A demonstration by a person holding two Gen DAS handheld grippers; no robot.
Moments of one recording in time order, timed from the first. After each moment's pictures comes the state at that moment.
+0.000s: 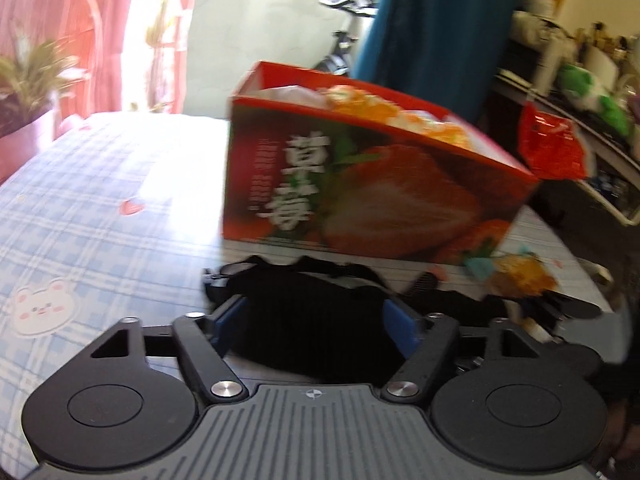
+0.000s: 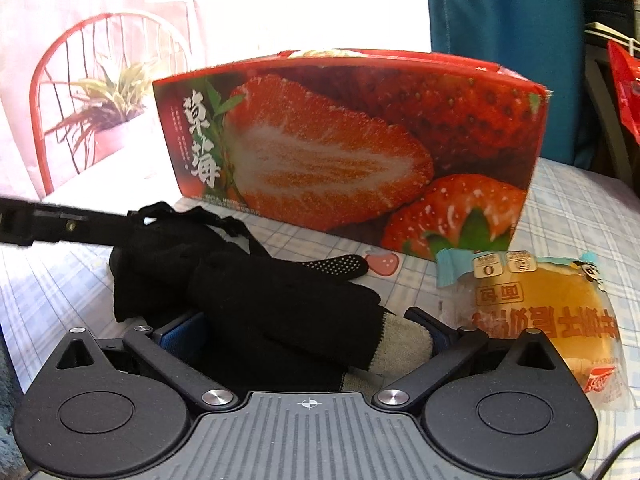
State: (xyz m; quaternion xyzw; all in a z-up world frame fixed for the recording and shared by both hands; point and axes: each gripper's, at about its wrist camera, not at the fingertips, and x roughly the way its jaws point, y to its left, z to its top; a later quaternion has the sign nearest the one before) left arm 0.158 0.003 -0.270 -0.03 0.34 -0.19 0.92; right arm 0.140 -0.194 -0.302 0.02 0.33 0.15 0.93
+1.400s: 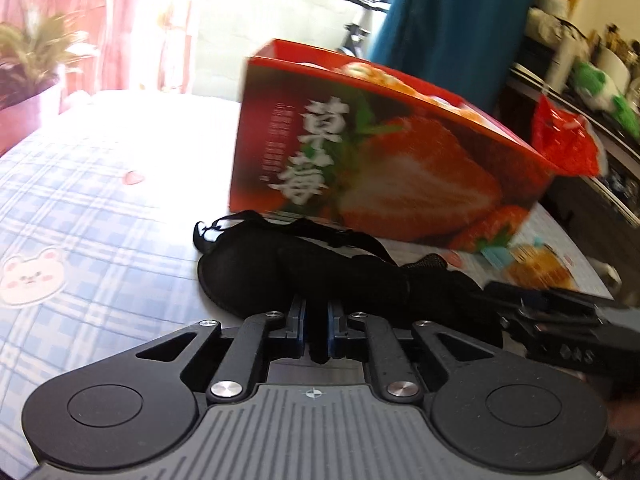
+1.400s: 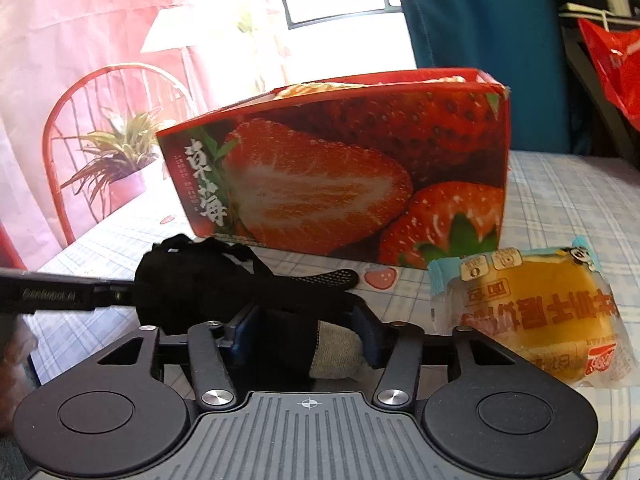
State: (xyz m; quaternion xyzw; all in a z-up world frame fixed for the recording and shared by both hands) left arm 0.161 0.016 -0.298 -0.05 0.35 -0.16 0.92; right arm 0.125 -0.209 -0.299 0.08 0.29 0.17 0.94
